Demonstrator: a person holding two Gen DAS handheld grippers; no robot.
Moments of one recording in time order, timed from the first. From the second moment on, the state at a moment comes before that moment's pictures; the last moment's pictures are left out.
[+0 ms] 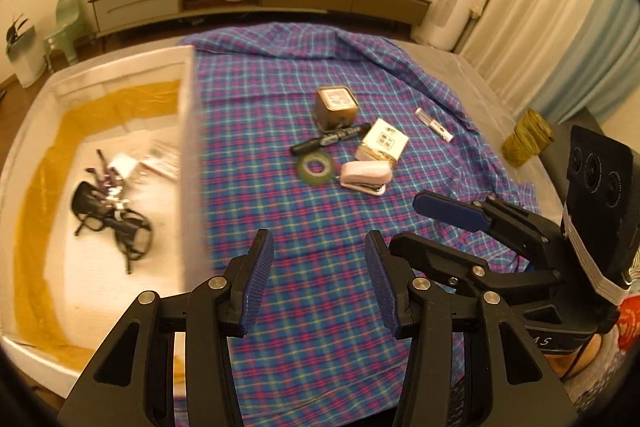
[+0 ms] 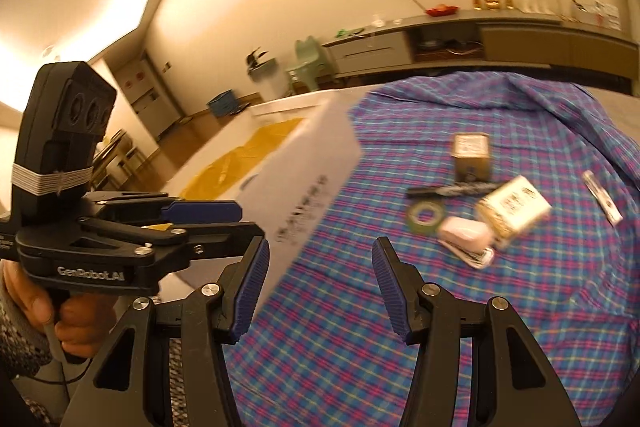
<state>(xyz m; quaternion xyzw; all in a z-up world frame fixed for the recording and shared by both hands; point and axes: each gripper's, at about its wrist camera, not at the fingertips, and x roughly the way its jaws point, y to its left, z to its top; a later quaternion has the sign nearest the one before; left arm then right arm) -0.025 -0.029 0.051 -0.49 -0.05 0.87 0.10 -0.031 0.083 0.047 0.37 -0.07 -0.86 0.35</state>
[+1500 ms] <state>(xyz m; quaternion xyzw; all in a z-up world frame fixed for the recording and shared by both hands) -0.148 0.021 -0.068 -0.50 0.00 0.87 0.01 -0.131 0.119 -0.042 0.43 0.02 -0.83 0.37</state>
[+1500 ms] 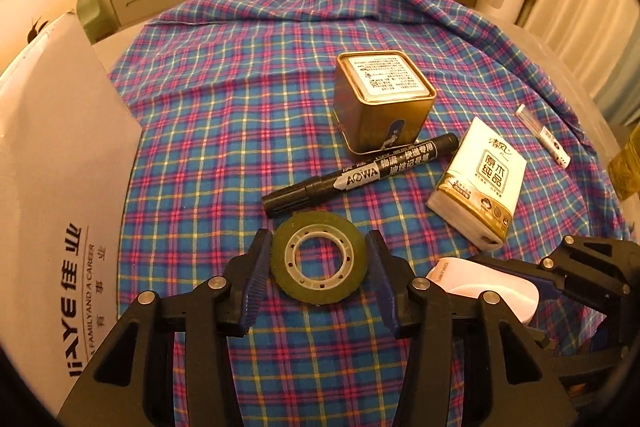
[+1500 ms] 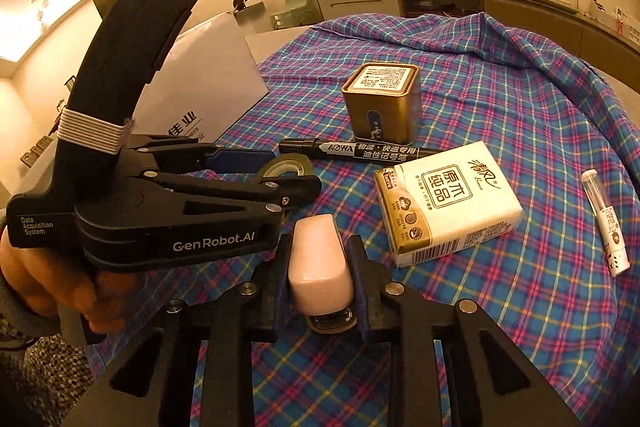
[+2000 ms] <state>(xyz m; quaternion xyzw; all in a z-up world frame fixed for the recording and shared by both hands) -0.108 0.019 -0.021 -0.47 -0.04 0.88 0.02 -0.112 0.134 -0.008 0.40 -0.02 -0.83 0.38</state>
